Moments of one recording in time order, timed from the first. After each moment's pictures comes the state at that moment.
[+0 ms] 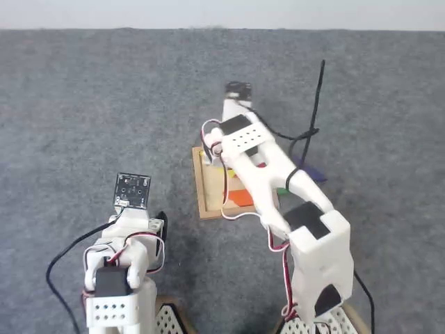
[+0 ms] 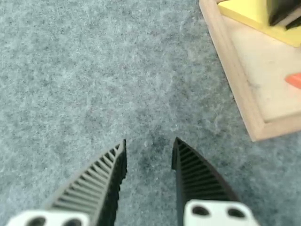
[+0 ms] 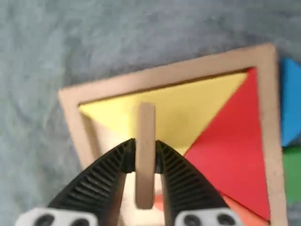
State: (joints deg) left arm -9.4 -103.1 96.9 72.0 -4.0; right arm -33.2 25.1 -4.3 64.0 -35.9
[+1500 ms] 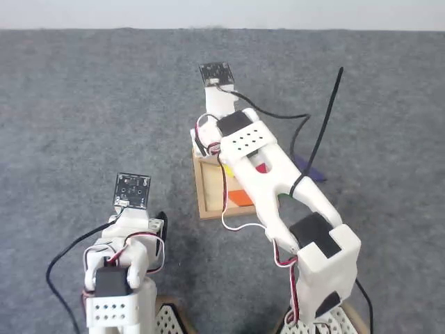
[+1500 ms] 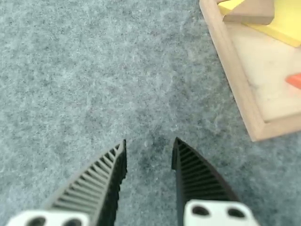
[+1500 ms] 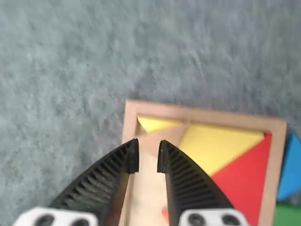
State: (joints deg) left arm -9.4 -103.1 96.9 72.0 -4.0; right arm -35.6 17.9 -4.6 59.3 -19.4
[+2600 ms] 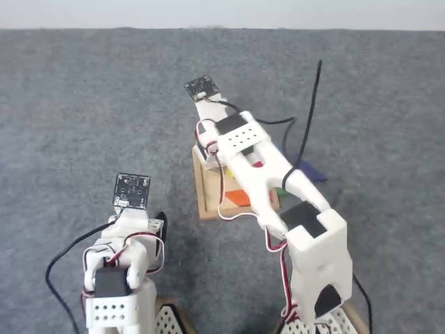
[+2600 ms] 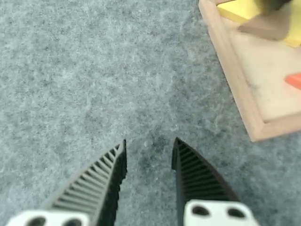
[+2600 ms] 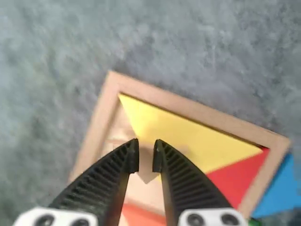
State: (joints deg) left arm -9.4 -103.1 96.9 72.0 -4.0; right arm -33.9 27.6 -7.3 62.2 -1.5
